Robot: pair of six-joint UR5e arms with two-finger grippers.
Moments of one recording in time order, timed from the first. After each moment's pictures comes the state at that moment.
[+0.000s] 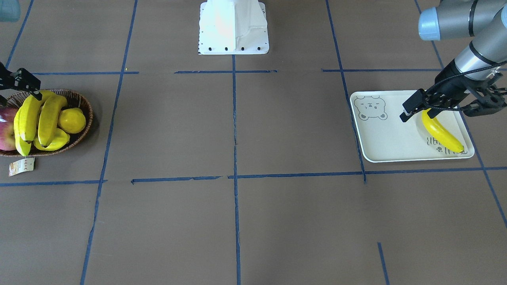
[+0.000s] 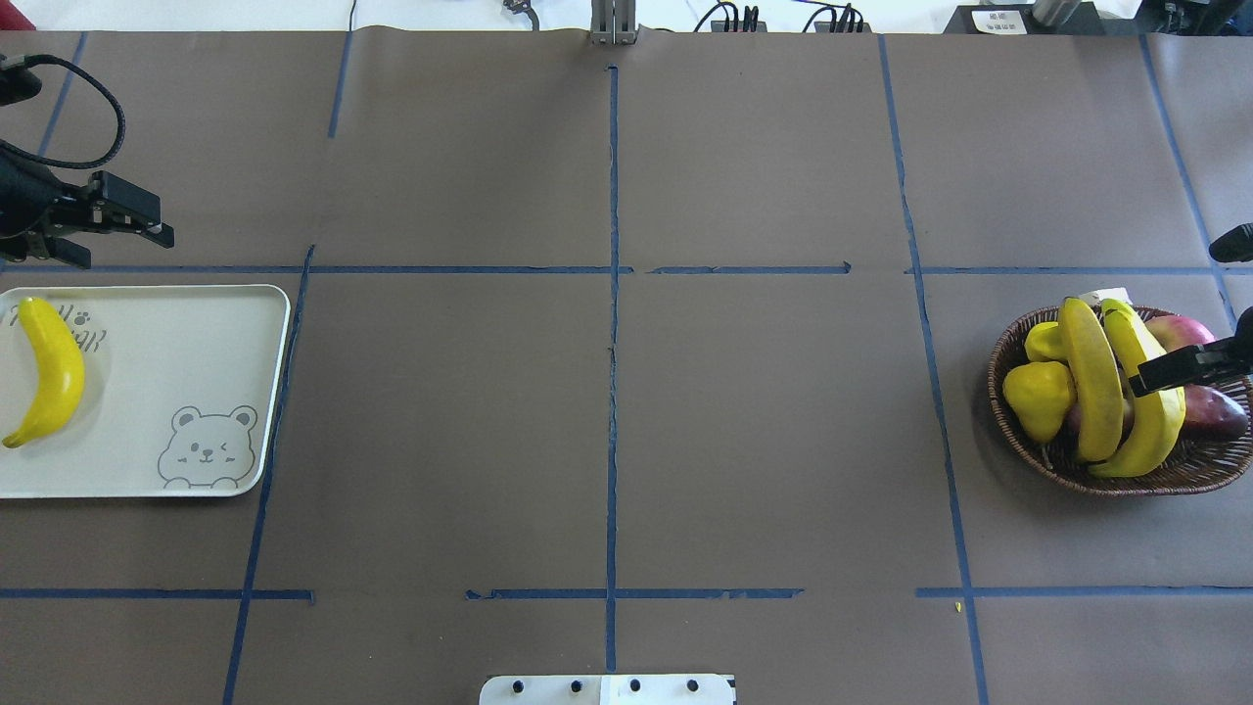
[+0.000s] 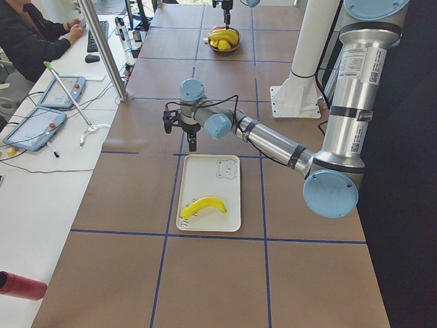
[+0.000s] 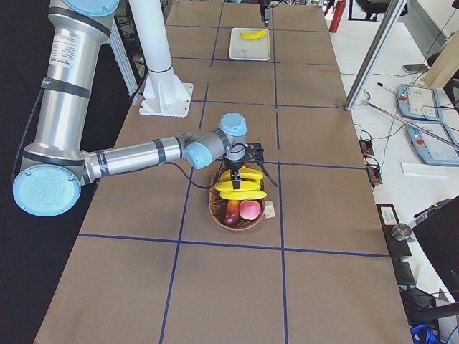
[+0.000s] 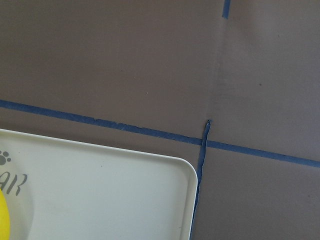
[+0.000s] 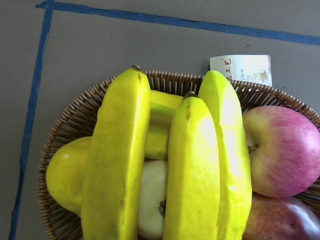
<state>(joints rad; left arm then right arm) -1.09 -1.70 -1.88 -1.84 -2.27 -1.00 1.04 -1.80 1.97 -1.24 2.21 0.57</state>
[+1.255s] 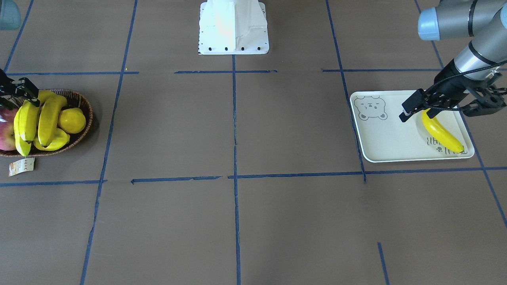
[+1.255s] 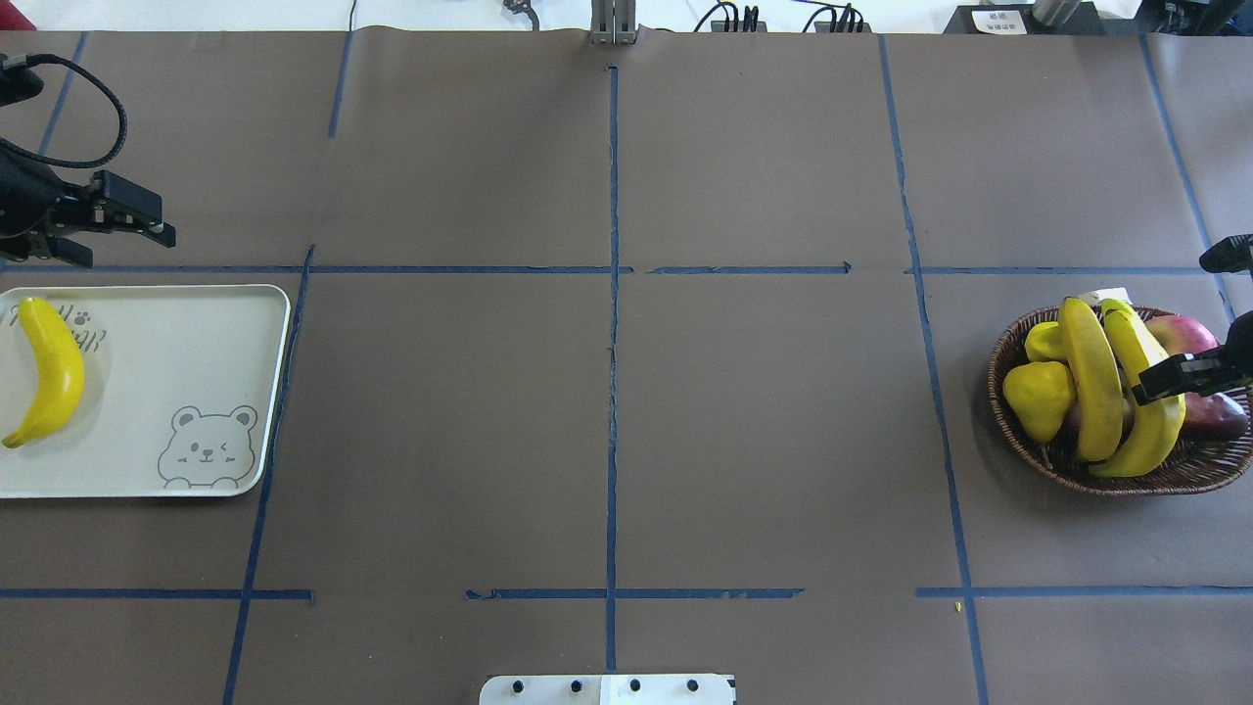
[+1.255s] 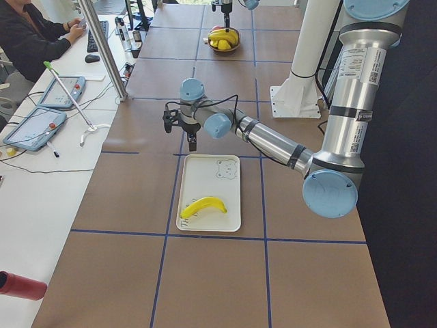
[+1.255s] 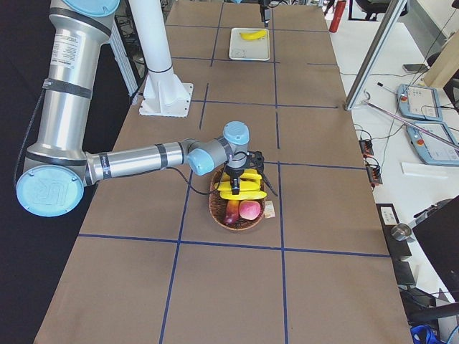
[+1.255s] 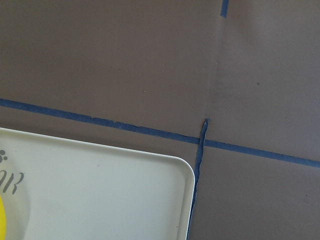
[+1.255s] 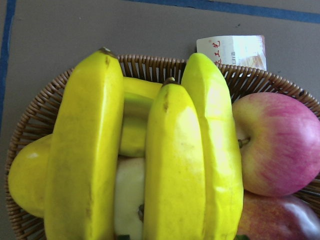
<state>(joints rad) -1.09 -1.70 -1.88 -1.84 -2.27 -1.00 1.03 -1.78 1.91 -1.23 2.22 0.57</state>
